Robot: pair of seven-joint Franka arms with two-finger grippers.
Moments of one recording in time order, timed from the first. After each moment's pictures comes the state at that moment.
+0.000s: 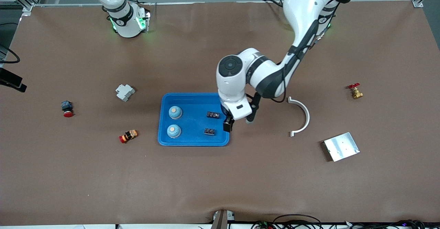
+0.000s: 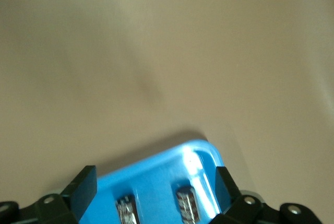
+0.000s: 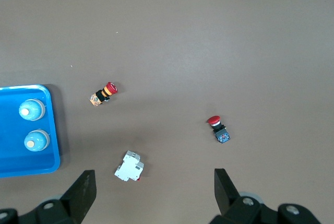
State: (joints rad) left arm -0.54 0.69 -0.20 -1.36 0.32 2.12 -2.00; right arm -0.06 0.14 -0.07 -1.37 -0.02 1.54 -0.05
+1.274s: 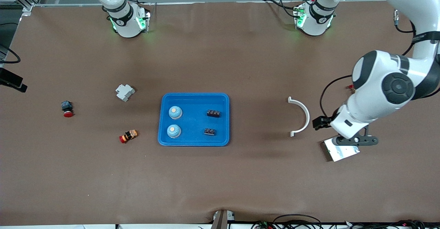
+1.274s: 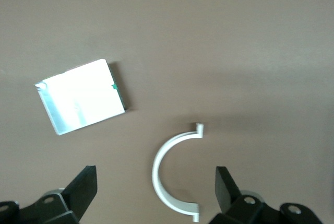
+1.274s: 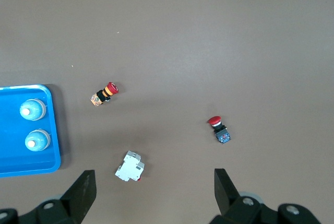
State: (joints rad) left arm 0.25 0.42 -0.52 -1.59 0.22 1.99 -0.29; right arm -0.06 0.14 -0.07 -1.37 -0.02 1.54 -0.05
